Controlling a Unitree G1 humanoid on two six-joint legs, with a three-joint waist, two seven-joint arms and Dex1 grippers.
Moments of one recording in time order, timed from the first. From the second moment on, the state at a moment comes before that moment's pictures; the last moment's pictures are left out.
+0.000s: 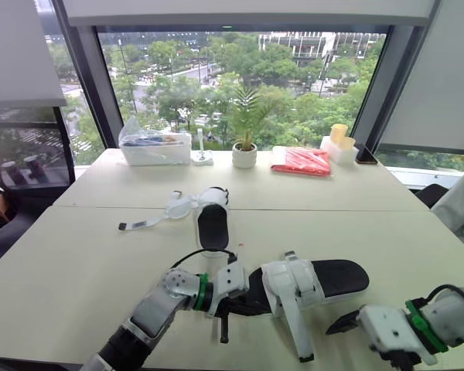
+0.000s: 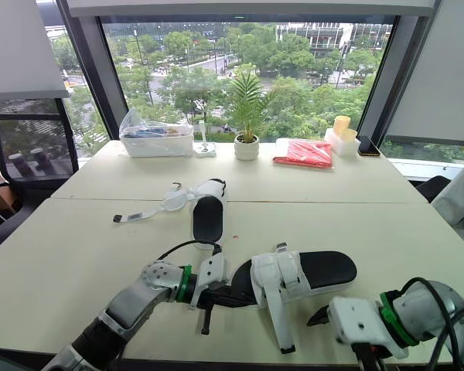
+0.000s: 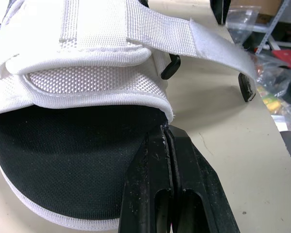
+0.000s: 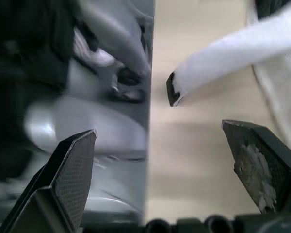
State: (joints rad) left arm -0.44 0.36 -0.44 0.02 -0.15 0.28 -1.11; right arm 0.22 -1.25 -0.11 -0.52 0.45 0.32 1.24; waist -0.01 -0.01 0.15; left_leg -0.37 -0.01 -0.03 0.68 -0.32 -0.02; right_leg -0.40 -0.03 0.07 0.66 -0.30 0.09
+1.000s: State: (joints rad) left arm -0.45 0.33 -0.44 0.05 -0.14 0.27 -1.11; right arm -0.24 -0.81 -0.09 -0.51 0.97 1.55 0.69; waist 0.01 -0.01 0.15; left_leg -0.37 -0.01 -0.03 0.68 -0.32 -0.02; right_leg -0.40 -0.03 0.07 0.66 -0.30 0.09
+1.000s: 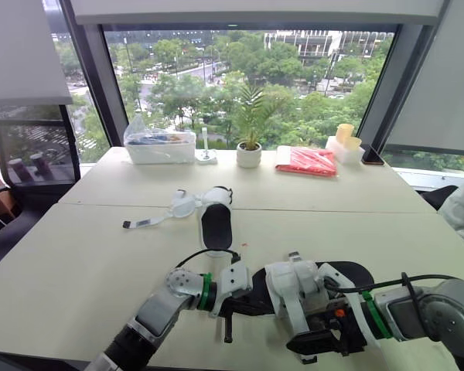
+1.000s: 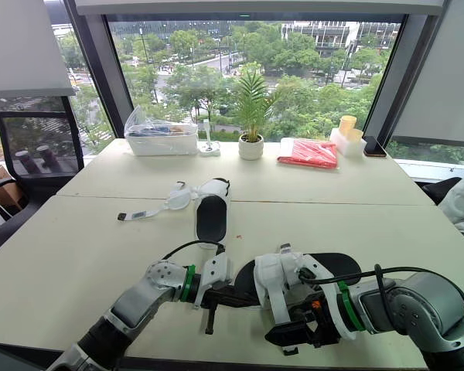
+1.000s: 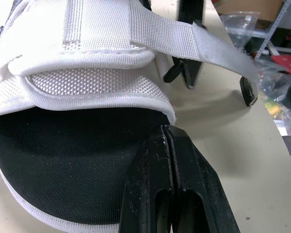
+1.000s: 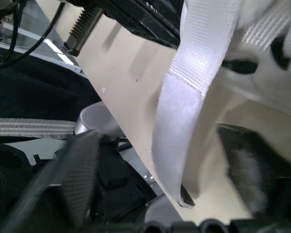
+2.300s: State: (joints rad) left arm -0.46 0.30 -0.44 0.07 -0.14 0.26 -1.08; right arm -0.63 -0.81 0.08 -0.12 0.93 1.41 0.65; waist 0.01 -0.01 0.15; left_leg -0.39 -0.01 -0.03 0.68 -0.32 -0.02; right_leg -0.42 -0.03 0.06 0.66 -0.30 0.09
